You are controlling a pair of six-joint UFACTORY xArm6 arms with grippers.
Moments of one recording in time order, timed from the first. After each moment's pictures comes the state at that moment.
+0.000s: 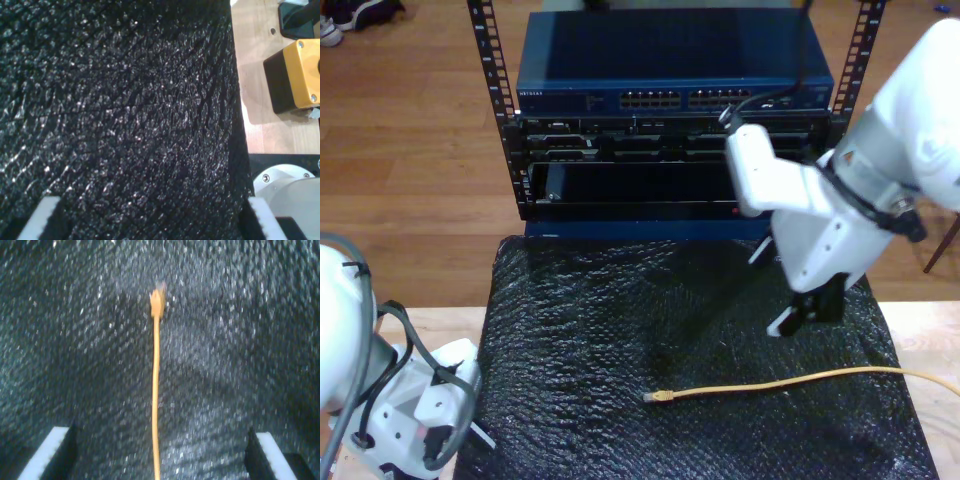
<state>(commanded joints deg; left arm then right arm) 17.1 -32.2 -24.8 -22.0 83.8 -248.3 18.1 -22.4 -47.5 21.8 66.4 -87.2</state>
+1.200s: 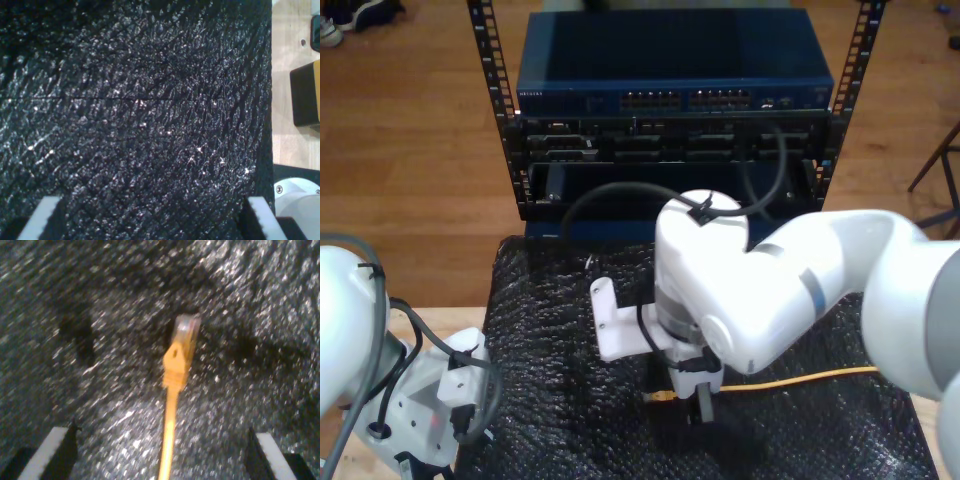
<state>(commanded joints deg) 16.7 -30.0 -24.6 -22.5 79.1 -255.4 38.4 -1.6 -43.4 -5.1 44.5 -56.4</state>
